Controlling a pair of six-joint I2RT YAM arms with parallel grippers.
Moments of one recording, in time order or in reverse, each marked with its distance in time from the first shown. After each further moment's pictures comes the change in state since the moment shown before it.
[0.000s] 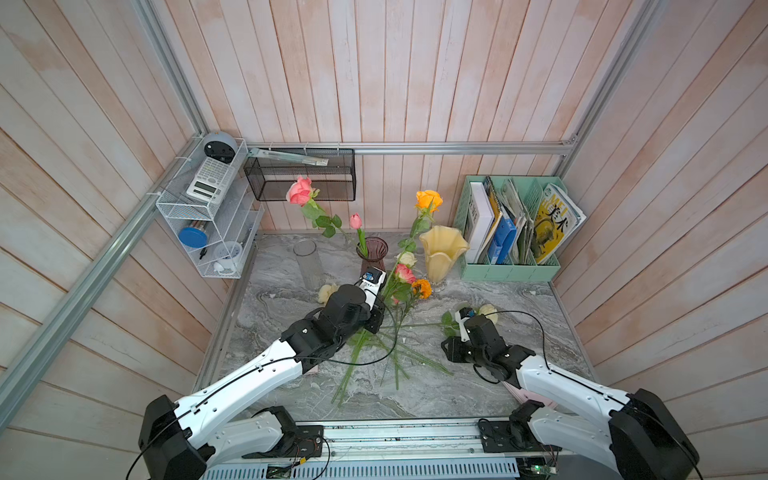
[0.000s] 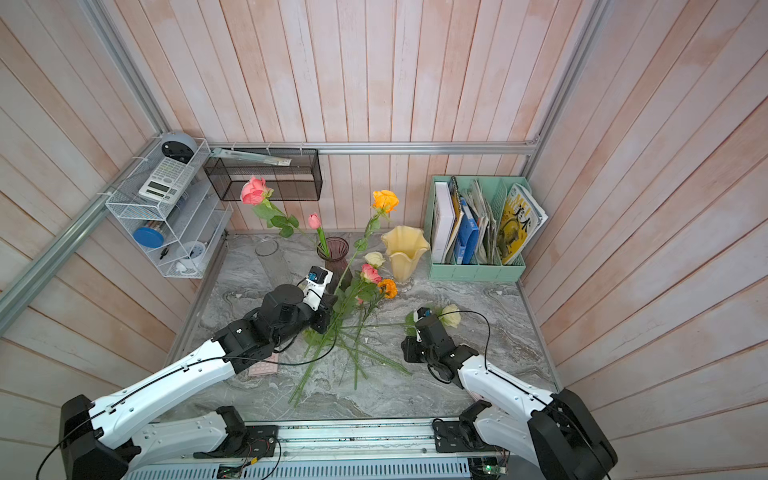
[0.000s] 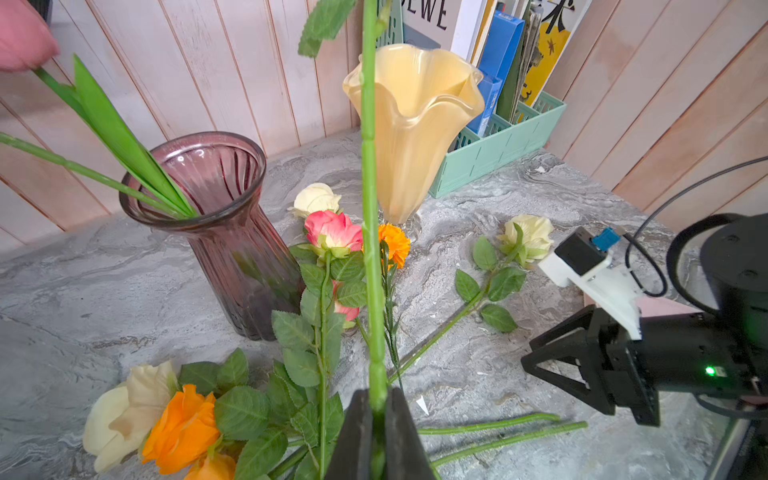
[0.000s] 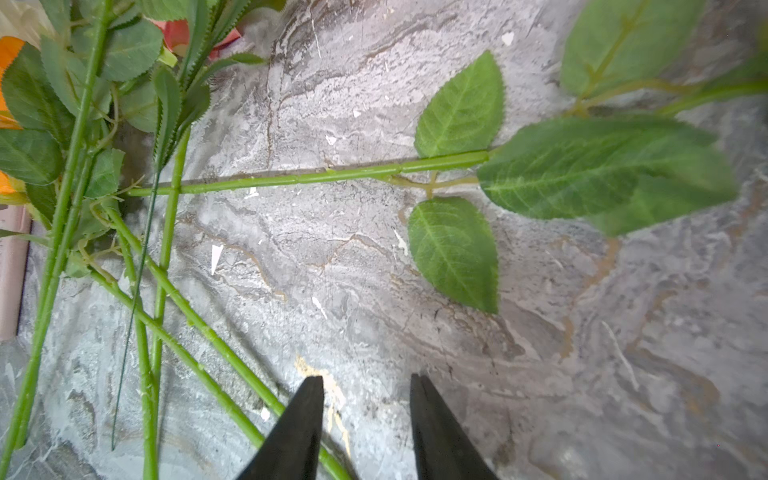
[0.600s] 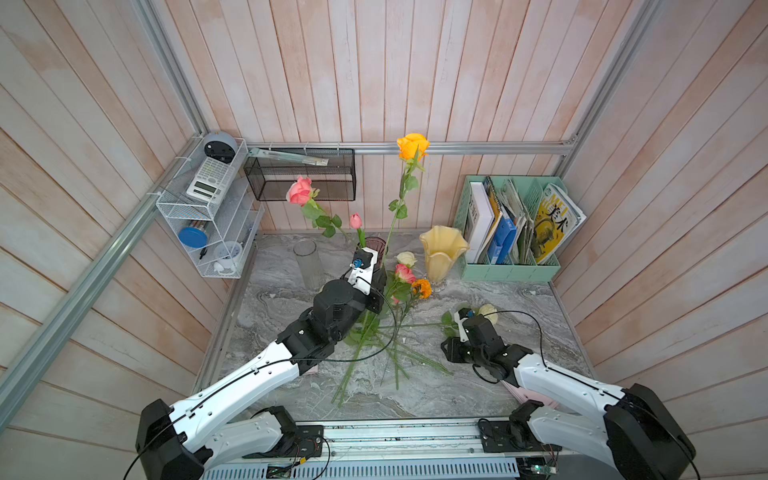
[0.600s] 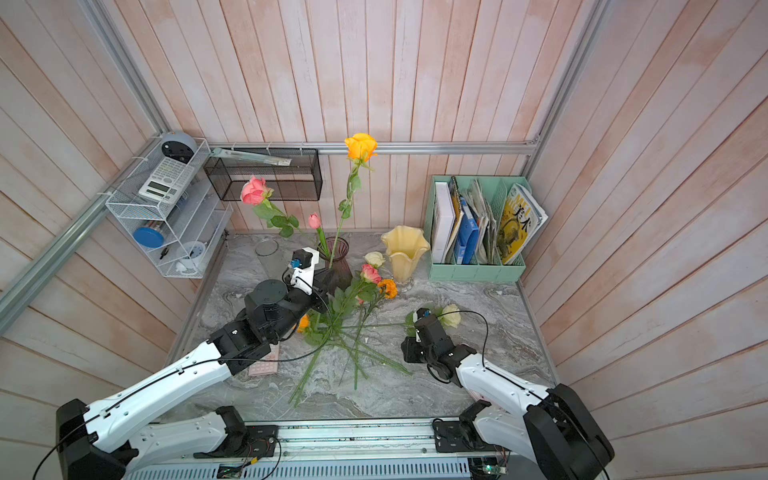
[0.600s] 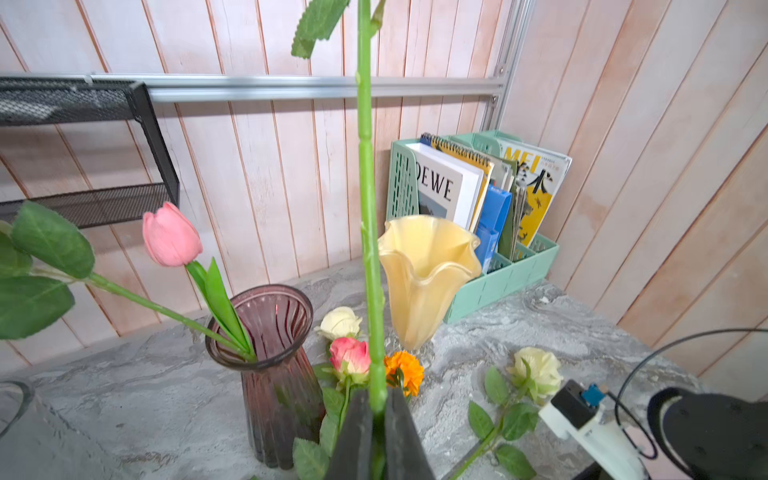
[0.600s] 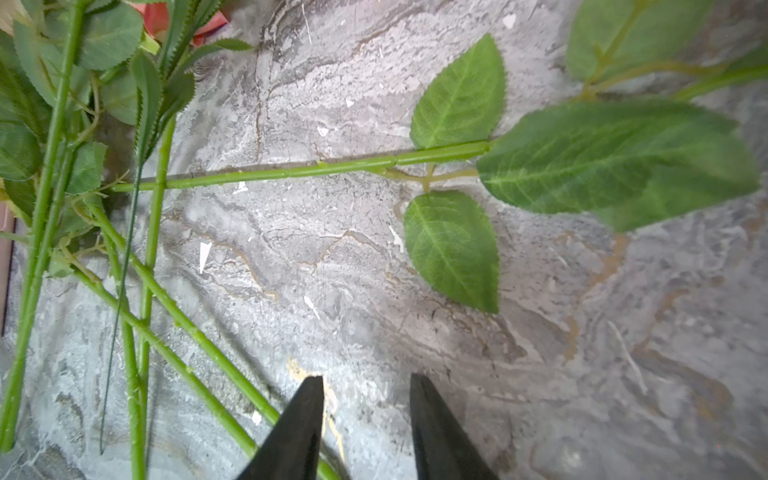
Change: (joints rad) left arm 0.000 -0.020 -0.003 0.348 -0.101 0.050; right arm 0.000 0.033 0.000 0.013 -0.001 0.000
